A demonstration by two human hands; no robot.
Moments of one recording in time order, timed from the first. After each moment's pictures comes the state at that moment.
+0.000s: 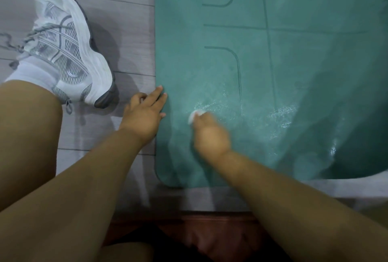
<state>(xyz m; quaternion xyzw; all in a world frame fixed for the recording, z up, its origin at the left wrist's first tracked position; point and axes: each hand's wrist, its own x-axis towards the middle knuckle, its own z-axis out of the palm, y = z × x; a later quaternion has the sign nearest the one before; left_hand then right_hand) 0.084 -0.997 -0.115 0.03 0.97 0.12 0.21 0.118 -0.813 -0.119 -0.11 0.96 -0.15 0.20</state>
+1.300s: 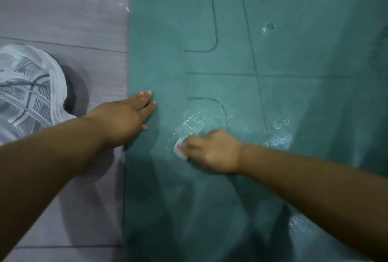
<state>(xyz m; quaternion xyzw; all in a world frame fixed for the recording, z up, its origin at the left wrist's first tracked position) -0.069 -0.996 -0.102 0.24 0.91 -0.12 0.33 -0.027 -0.757 -0.122 -0.45 0.87 -0.11 0.17</state>
